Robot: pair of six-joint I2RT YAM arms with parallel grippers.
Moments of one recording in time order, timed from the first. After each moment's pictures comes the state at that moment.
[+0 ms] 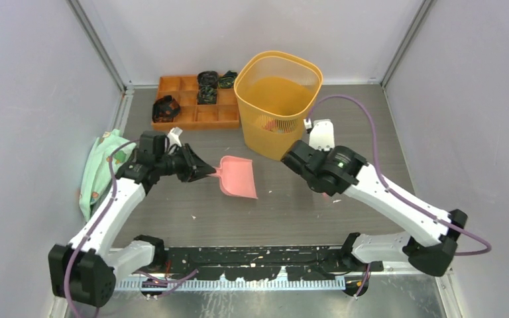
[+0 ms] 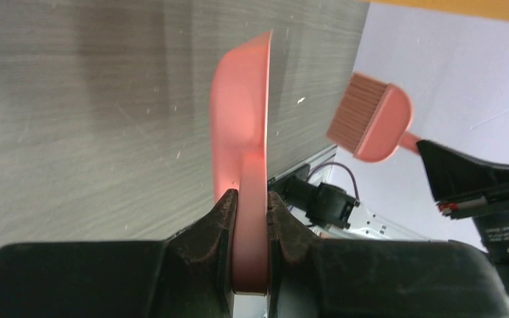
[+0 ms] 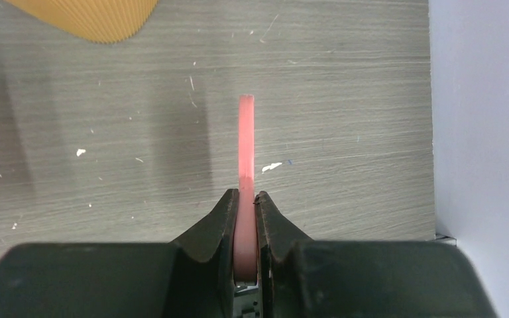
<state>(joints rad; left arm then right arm) -0.22 1.02 0.83 -0.57 0.62 -0.84 0.94 1.18 1.34 -1.35 0.82 0.76</state>
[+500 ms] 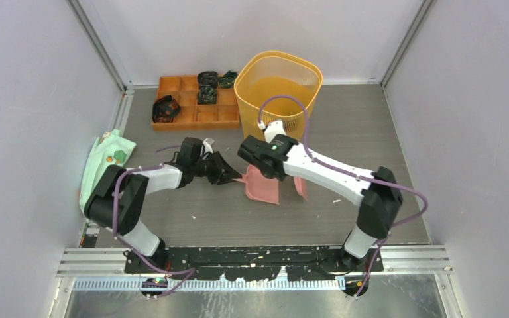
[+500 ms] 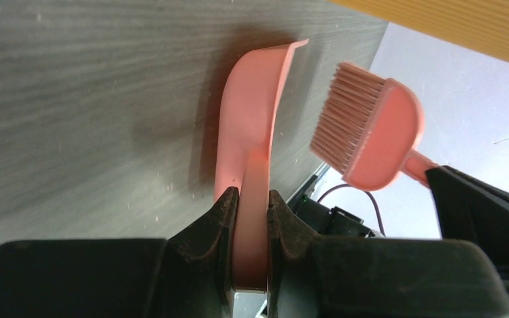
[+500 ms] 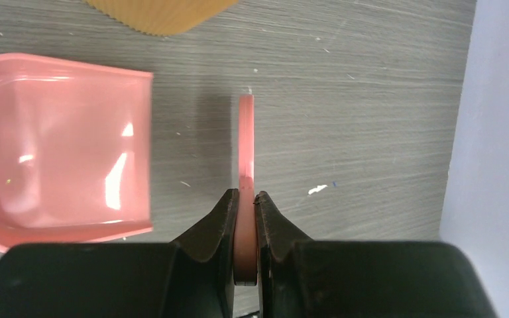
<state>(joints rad) -0.38 1.58 0.67 0.15 0.63 -1.03 0.95 1.62 1.44 -1.22 0.79 0.71</state>
